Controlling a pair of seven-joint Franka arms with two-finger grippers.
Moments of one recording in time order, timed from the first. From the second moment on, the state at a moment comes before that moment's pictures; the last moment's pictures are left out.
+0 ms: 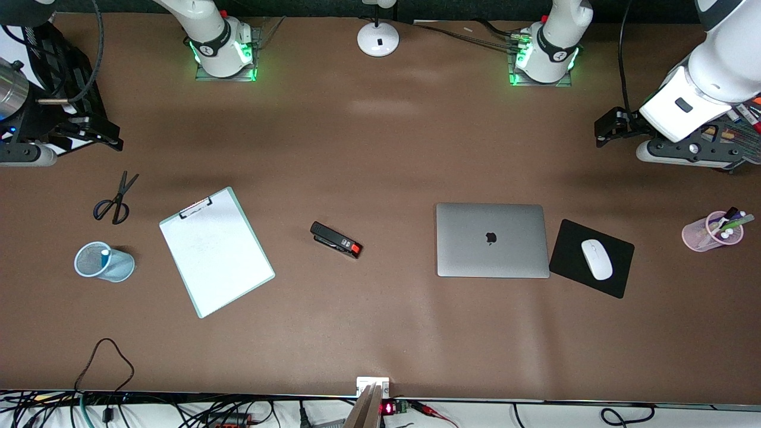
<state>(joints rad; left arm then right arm) -0.04 0.00 -0.11 -1.64 0.02 1.55 -0.07 0.20 0.01 -0.16 -1.64 0.00 1.59 0.03</state>
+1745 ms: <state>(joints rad) -0.04 0.00 -0.11 -1.64 0.02 1.55 -0.07 0.20 -0.01 -0.17 -1.67 0.00 1.64 0.03</state>
